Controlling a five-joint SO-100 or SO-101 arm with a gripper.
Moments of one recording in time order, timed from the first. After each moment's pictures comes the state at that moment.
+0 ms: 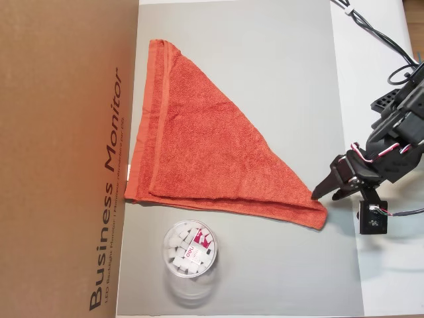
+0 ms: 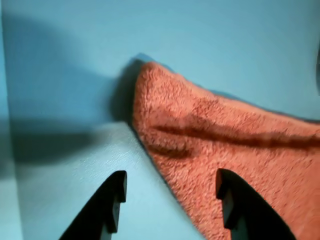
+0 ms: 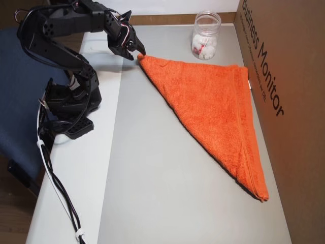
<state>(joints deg) -48.1 127.1 148.2 36.2 36.1</state>
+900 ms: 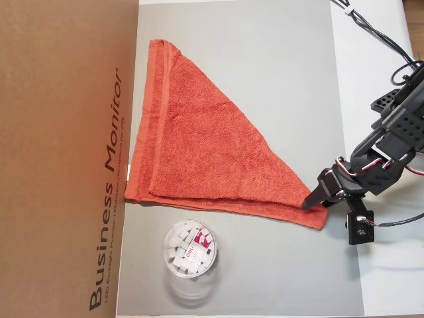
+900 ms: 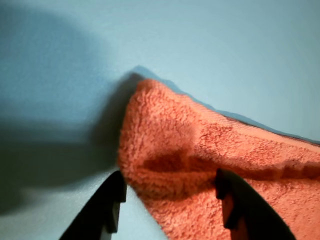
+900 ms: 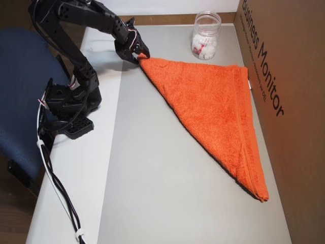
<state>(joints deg) -47.7 111.3 144.1 25.9 33.0</state>
